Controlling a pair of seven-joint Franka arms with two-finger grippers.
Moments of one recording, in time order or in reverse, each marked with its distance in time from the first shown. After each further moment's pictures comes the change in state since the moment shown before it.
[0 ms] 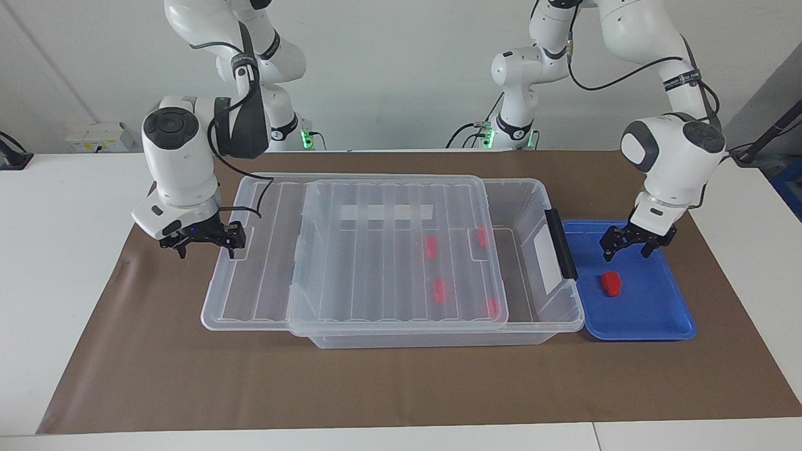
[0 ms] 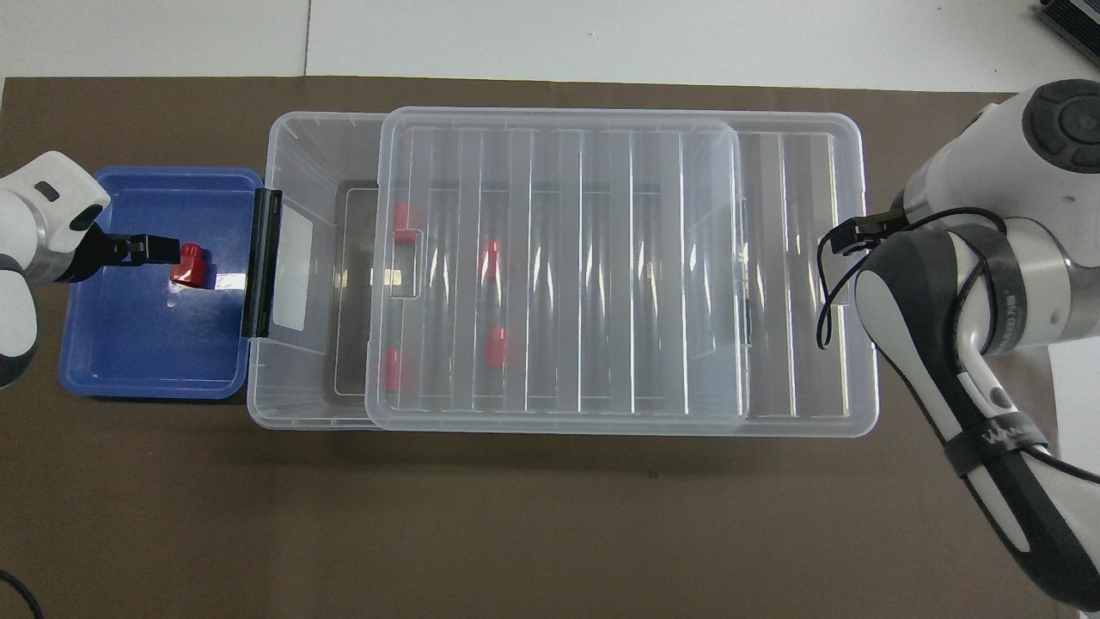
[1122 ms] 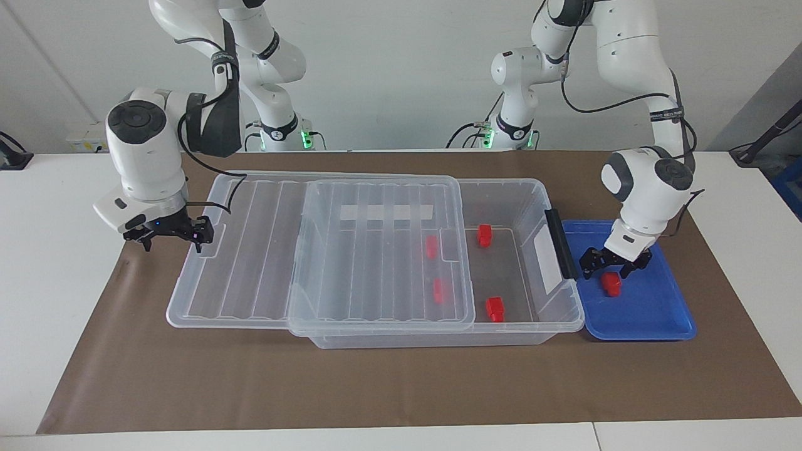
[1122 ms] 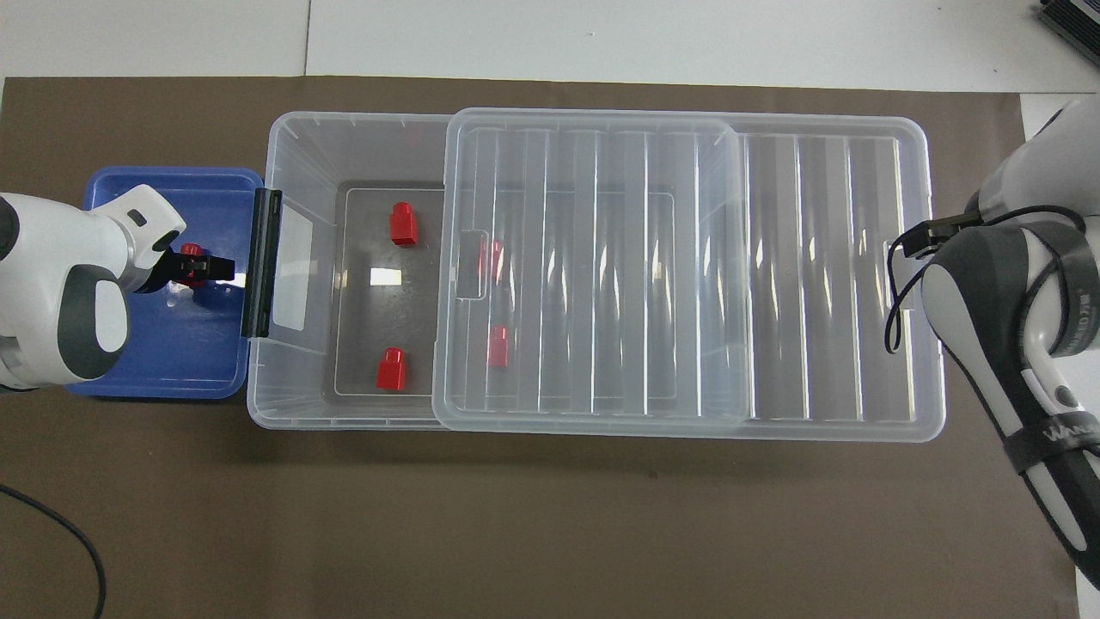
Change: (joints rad) left arm -0.018 0.121 -0.017 -0.008 0.000 0.123 0.046; right arm -0.071 -0.022 0.000 0.002 -0.069 -0.025 -0.059
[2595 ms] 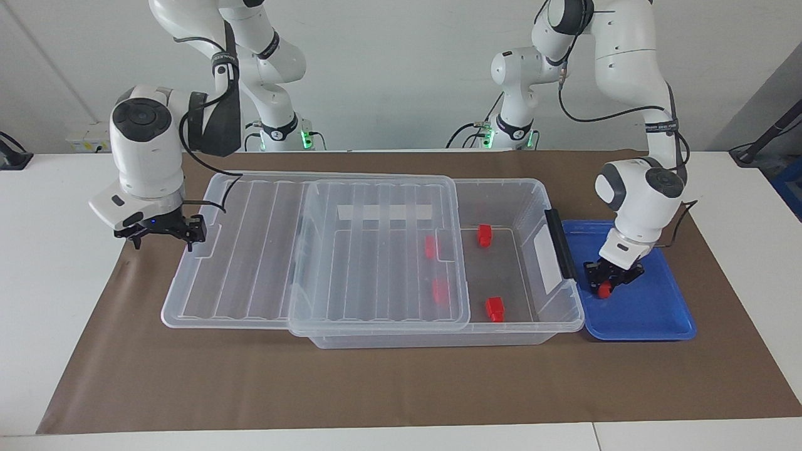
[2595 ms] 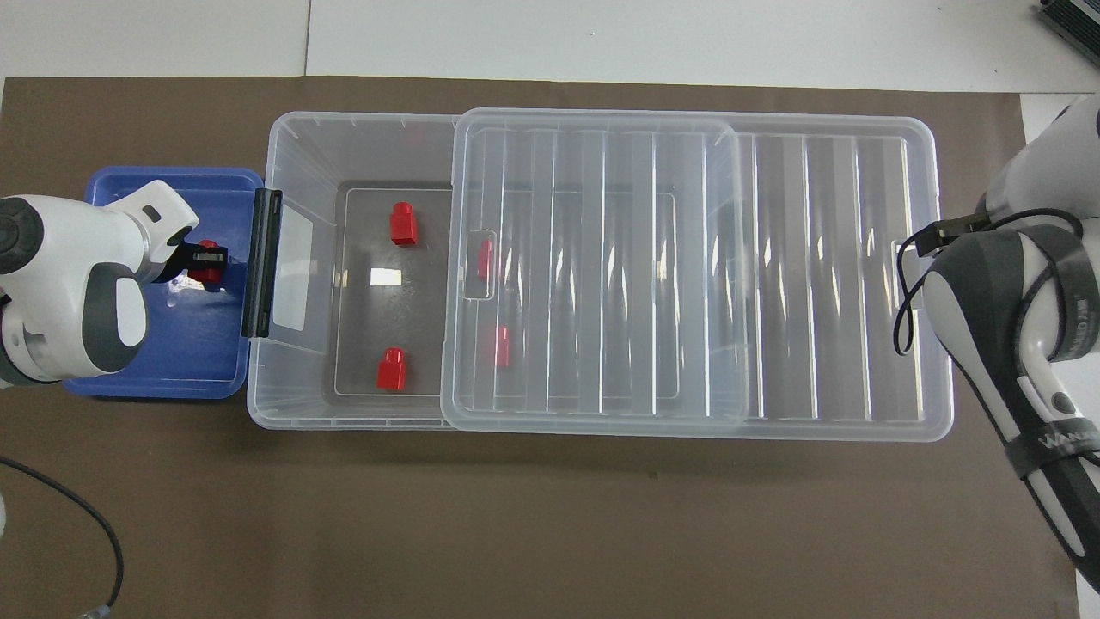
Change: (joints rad) left arm -0.009 0.058 0.008 0.020 0.000 0.092 0.013; right arm 0.002 -0.008 0.001 0.007 -0.067 -0.005 0.000
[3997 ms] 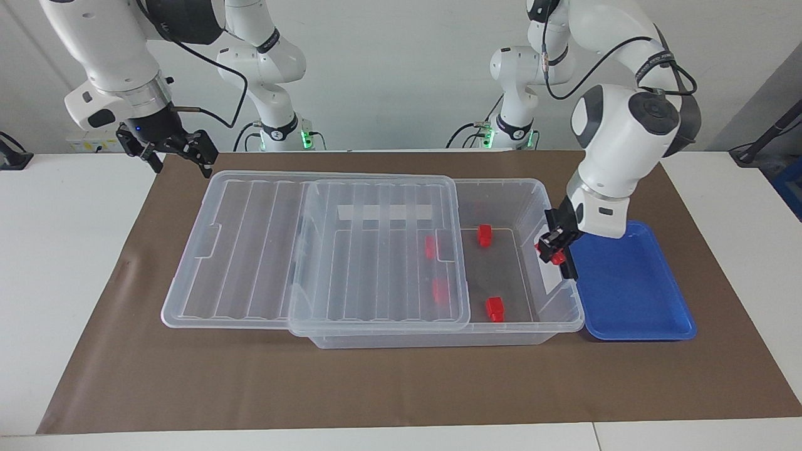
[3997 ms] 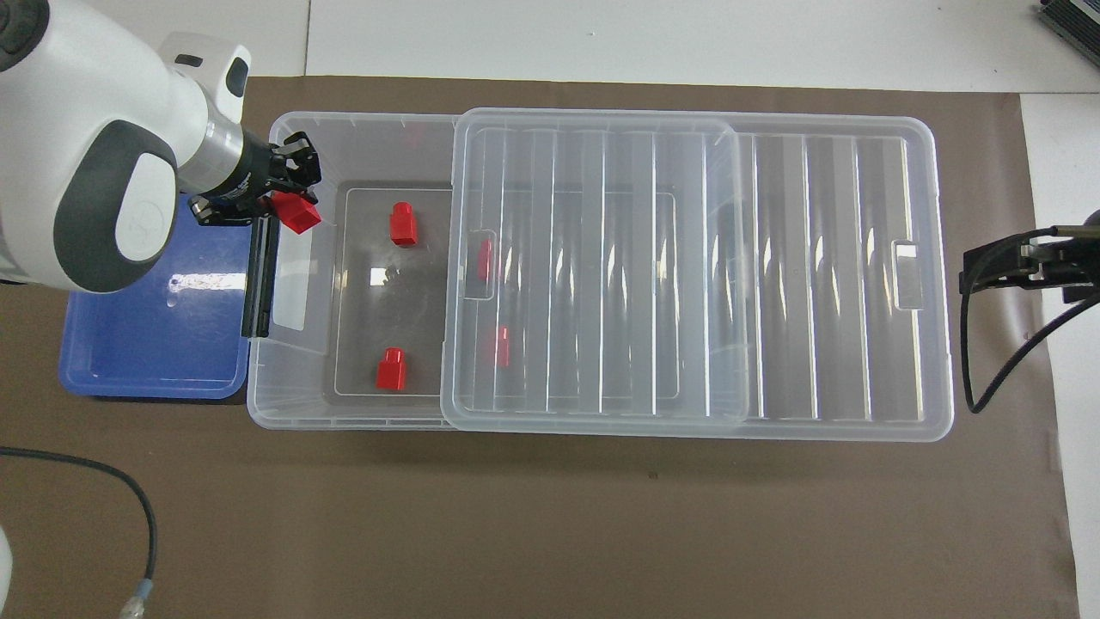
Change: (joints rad) left arm -0.277 -0.041 -0.085 0.536 -0.055 -0.660 -0.968; right arm 0.010 -0.192 0.010 0.138 0.302 -0.382 0.130
